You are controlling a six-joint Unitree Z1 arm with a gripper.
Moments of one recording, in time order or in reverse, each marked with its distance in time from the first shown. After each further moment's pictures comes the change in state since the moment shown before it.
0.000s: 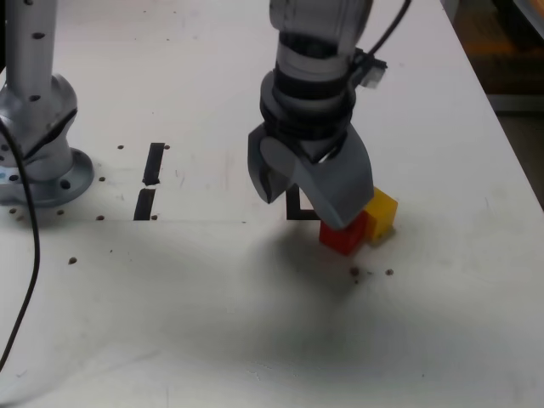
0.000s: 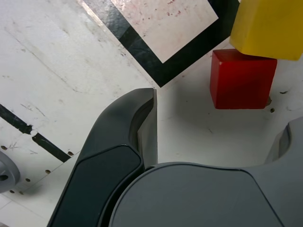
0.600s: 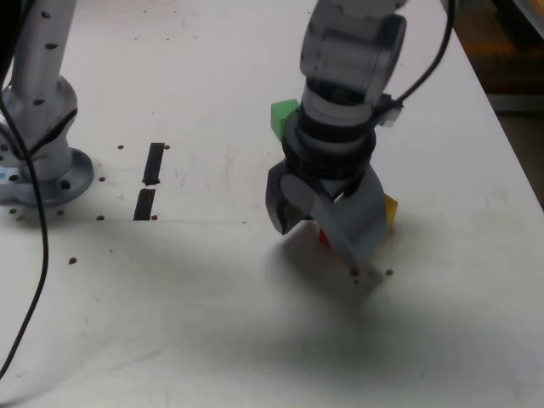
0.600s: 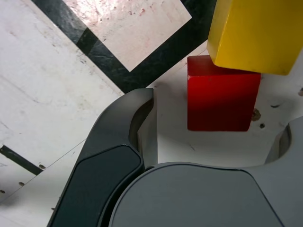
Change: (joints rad) arm -0.010 0.112 -0.025 -0.061 -0.033 -0.004
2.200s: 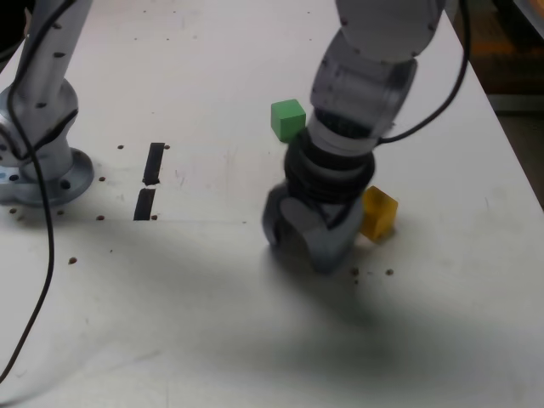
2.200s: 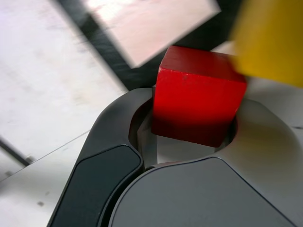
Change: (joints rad) arm -0.022 0.058 -0.013 0.044 0.025 -0.127
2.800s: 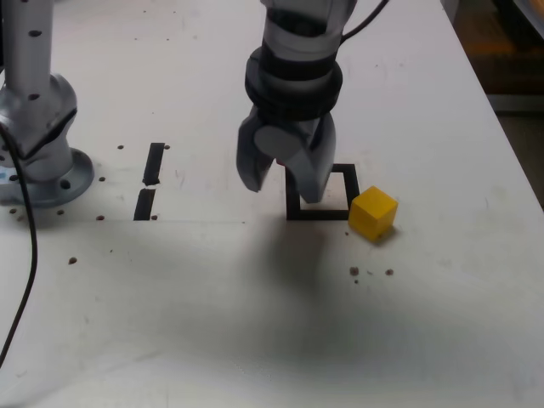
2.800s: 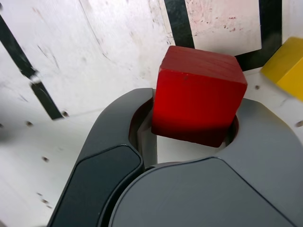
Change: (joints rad) arm 0.054 -0.209 0.020 0.105 0.002 -0.275
